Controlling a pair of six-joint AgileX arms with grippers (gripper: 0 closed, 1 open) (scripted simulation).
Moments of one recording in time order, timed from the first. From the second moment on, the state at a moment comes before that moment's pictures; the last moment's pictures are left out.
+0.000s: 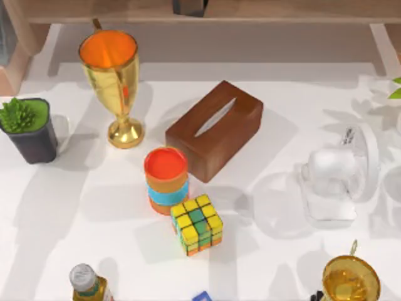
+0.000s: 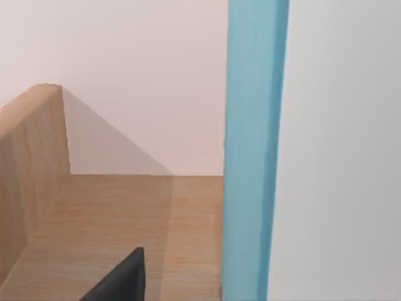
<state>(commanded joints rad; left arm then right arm) -0.32 1.91 2.00 -0.07 -0.28 0.01 0.00 0.00 0.00 0.00 0.00 0.00</state>
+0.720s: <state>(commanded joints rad) -0.32 1.91 2.00 -0.07 -0.28 0.01 0.00 0.00 0.00 0.00 0.00 0.00</state>
